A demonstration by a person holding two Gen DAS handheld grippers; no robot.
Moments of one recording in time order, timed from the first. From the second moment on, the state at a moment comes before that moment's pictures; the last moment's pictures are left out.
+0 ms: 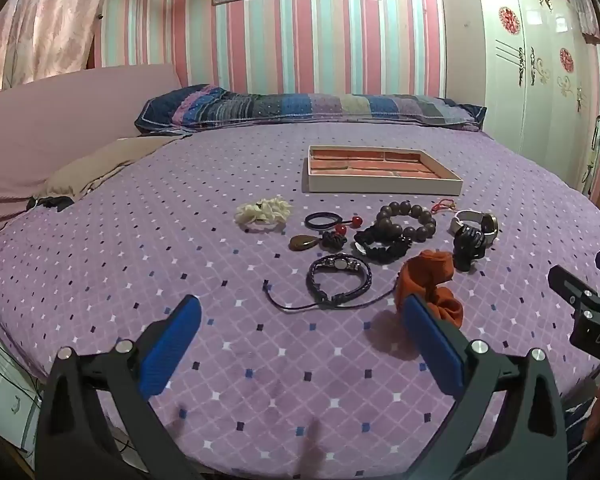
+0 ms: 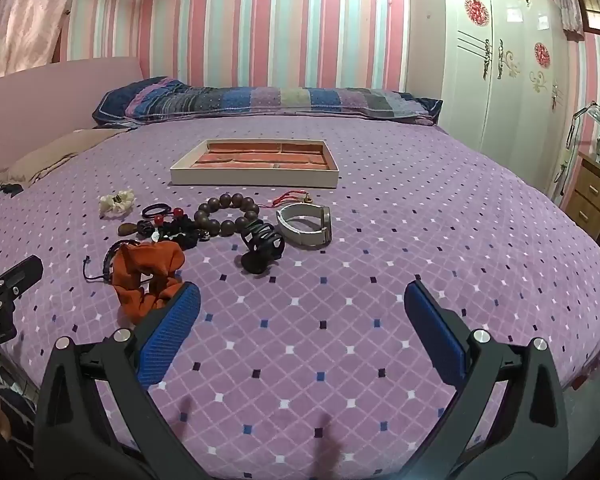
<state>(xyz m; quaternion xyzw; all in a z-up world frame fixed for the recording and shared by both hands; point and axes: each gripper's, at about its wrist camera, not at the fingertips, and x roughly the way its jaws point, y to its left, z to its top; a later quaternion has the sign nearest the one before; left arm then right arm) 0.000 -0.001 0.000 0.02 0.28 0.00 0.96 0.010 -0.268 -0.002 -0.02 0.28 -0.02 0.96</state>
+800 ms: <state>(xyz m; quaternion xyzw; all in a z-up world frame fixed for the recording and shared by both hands) 0.001 -0.003 -0.001 0.02 0.27 0.00 0.96 0.009 -0.274 -0.001 -0.01 0.27 -0.02 0.96</state>
